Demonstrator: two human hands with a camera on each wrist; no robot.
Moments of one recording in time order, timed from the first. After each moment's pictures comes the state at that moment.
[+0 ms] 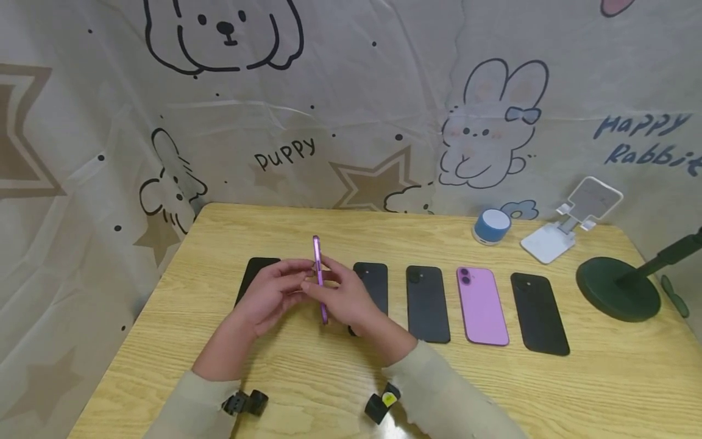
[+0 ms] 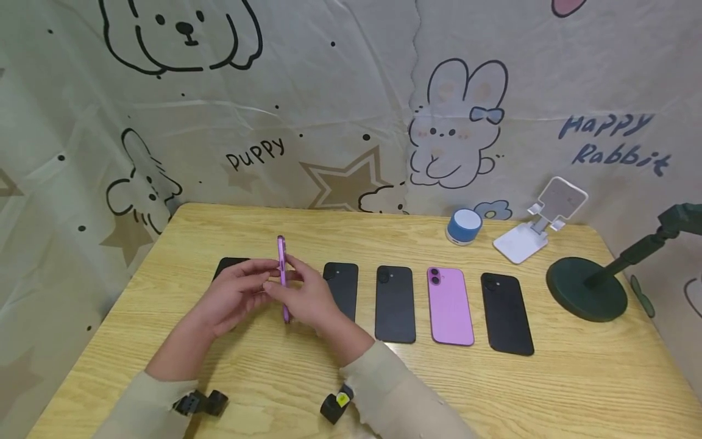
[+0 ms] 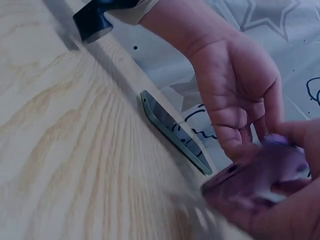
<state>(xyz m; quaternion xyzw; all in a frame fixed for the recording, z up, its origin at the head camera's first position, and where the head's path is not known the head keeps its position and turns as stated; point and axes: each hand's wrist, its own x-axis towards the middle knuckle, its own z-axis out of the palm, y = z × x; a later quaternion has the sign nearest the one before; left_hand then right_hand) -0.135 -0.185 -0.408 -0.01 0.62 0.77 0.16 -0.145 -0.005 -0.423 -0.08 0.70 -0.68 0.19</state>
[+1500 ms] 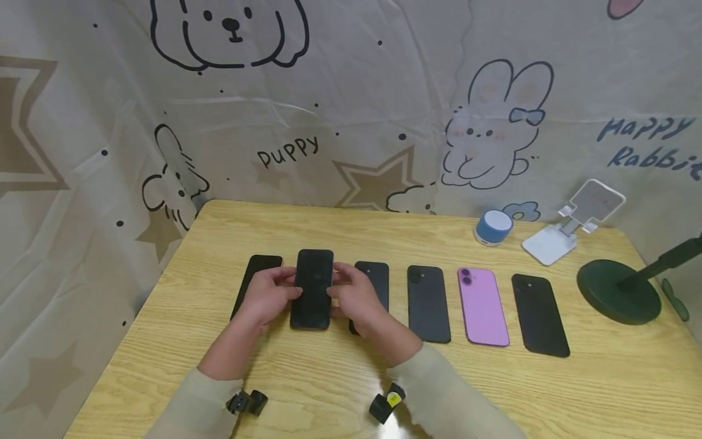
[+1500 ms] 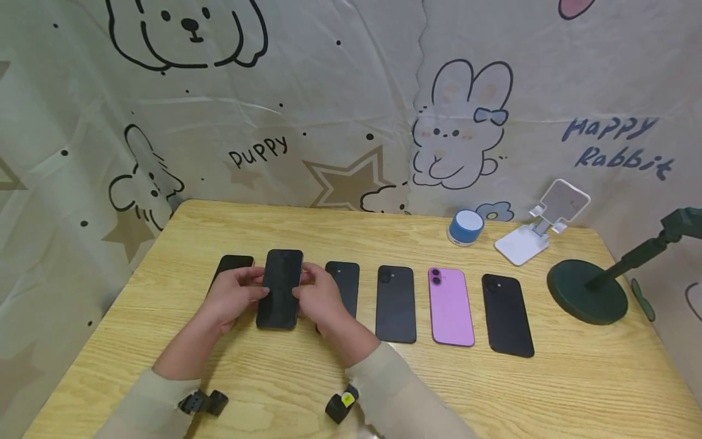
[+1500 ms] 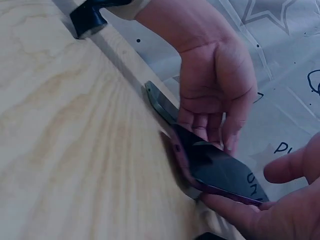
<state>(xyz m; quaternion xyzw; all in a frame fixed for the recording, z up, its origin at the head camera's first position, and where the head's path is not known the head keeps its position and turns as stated) -0.136 -0.185 -0.422 -0.12 0.78 0.61 0.09 -0.145 -0.001 -0.428 0.02 0.66 -0.72 0.21</state>
